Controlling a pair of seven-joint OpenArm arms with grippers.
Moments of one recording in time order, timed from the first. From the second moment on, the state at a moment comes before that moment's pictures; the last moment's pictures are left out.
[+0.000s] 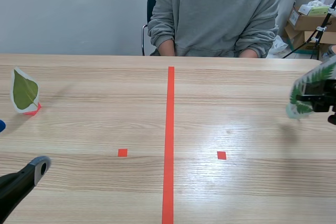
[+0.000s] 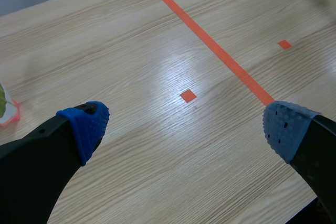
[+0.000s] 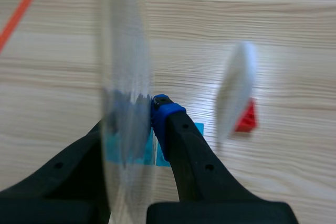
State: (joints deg) left arm 52.6 -22.9 -22.3 117.8 -16.0 -36.7 -4.5; right arm 6.4 23.0 17.7 62.0 16.8 31.2 -8.9
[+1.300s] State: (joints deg) left arm 52.6 -22.9 -22.3 117.8 -16.0 -36.7 -4.5; right arm 5.7 18.1 17.5 60.0 2.2 23.8 -5.8
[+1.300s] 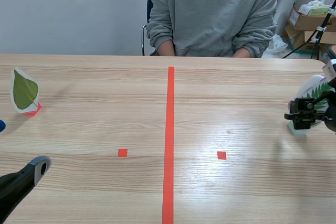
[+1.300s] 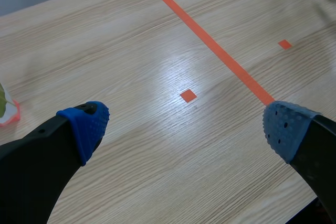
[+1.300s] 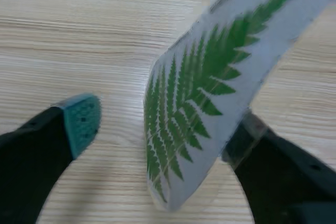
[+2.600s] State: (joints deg) left arm 52.6 -22.9 -22.3 117.8 -16.0 -36.7 -3.1; right arm -40.9 20.2 27.3 120.8 22.9 45.4 -18.5
